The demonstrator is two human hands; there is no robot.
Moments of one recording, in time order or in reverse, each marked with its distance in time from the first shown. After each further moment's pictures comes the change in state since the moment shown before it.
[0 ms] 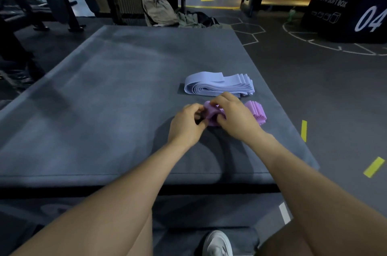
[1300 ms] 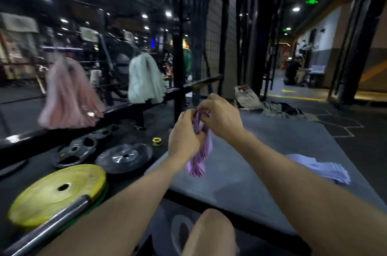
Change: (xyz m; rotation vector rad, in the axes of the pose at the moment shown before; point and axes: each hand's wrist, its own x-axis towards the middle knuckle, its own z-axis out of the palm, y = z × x) left_hand -0.149 0.069 -0.317 0.215 0.656 0.023; right_hand 0.019 -0.362 -0.072 0.050 0.282 -0.553
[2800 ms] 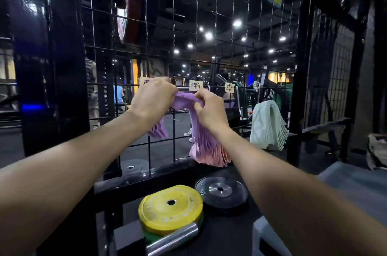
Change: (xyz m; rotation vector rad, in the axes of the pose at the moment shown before) left_hand 0.031 0.002 -0.366 1.176 0.298 0.126; right_hand 0.131 -0.296 0.037 0.816 0.044 -0.213
